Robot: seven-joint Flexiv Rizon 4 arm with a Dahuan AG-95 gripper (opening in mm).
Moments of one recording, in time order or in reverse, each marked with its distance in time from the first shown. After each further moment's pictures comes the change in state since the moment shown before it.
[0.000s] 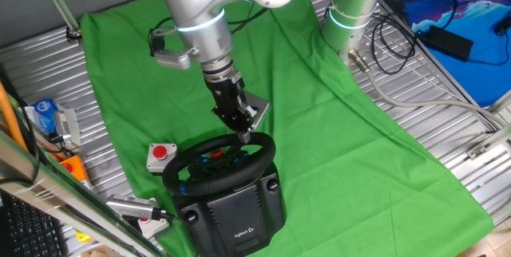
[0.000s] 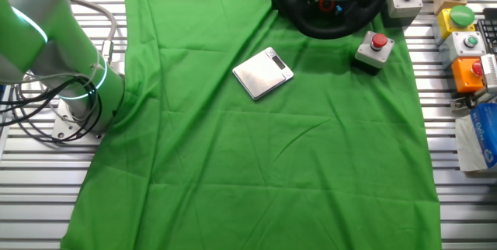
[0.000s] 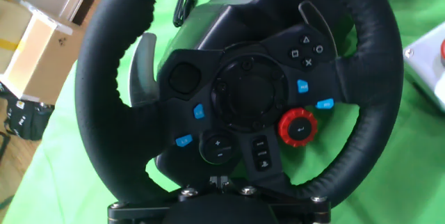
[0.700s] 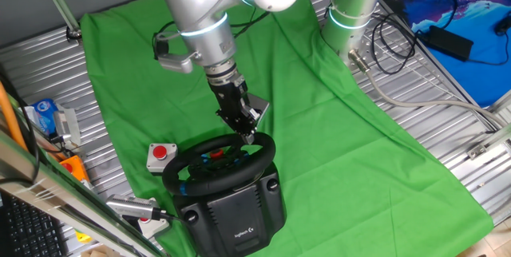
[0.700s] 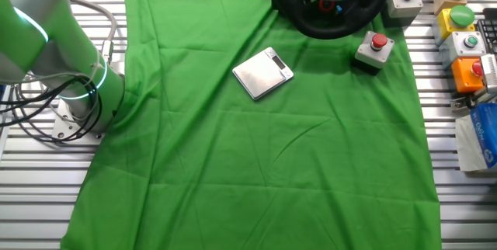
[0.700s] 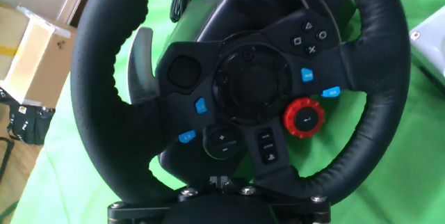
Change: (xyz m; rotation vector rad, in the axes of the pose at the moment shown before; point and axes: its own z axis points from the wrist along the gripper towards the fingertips) arm 0.003 0.000 0.009 0.006 0.006 -0.004
